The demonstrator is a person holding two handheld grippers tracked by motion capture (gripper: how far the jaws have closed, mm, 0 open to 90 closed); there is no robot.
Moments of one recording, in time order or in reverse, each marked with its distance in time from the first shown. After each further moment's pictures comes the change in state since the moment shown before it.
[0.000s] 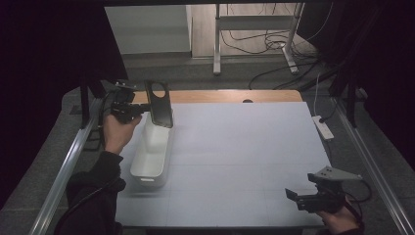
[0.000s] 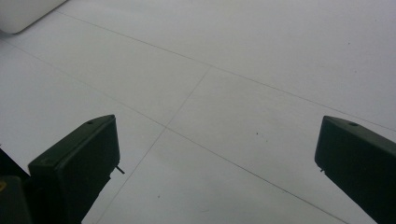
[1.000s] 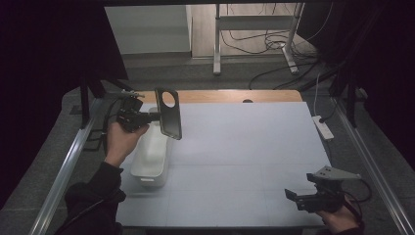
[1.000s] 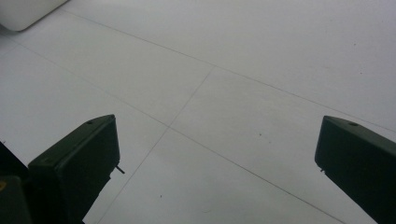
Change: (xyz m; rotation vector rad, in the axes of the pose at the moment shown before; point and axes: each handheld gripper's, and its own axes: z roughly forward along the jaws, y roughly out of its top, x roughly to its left) left arm -0.032 -0.014 -0.011 0.044 -0.119 0.065; right arm 0.000 0.001 0.001 0.004 0.014 -0.006
